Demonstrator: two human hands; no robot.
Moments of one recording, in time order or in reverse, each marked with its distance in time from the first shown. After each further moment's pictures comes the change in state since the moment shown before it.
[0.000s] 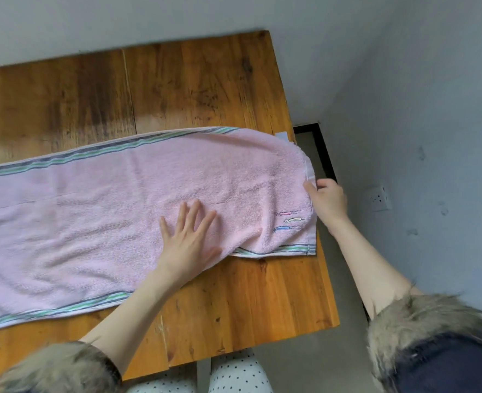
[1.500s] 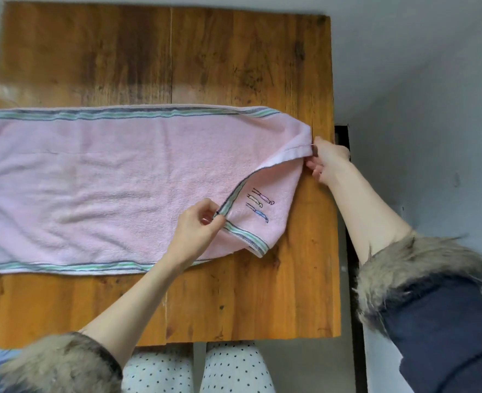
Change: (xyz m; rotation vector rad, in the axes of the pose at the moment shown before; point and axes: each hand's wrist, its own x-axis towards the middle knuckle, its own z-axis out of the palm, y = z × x) left_hand -0.011 0.000 -0.024 -1.124 0.182 -0.351; right_hand 0.034 -0.108 0.037 0.380 -0.081 0.375
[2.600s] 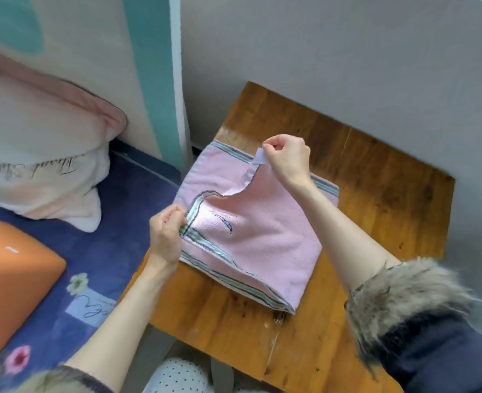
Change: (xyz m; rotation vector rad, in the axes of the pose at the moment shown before) left_hand -0.084 -0.069 -0.296 -0.626 0.688 0.112; right_hand -0.302 -0.034 0.315 -0.671 -0.301 -1.147
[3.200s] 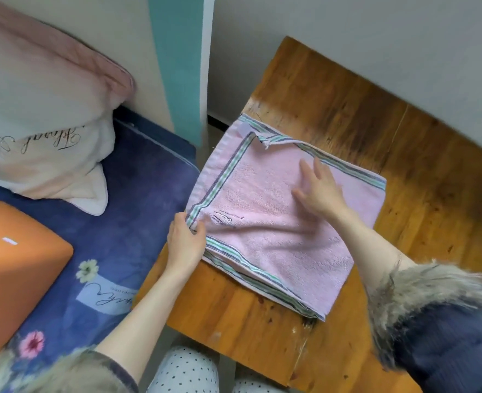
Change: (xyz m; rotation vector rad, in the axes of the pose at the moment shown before) left_hand 0.039 -0.088 -0.028 0.655 0.017 -0.390; right_hand 0.014 0.122 0.069 -0.579 -0.510 0.073
